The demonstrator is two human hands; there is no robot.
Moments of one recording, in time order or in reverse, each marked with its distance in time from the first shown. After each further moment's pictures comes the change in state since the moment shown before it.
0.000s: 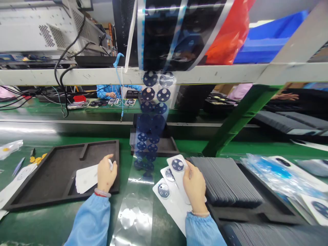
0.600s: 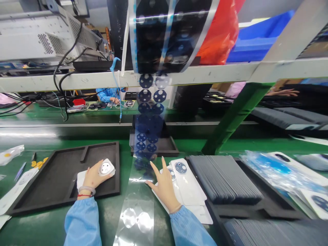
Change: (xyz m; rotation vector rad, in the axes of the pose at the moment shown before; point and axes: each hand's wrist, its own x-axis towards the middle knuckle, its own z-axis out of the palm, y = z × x) left_hand 0.021 -0.071 -0.035 0.369 -0.351 -0.106; right_hand -0.060 -0.012 0.064 -0.212 -0.409 -0.413
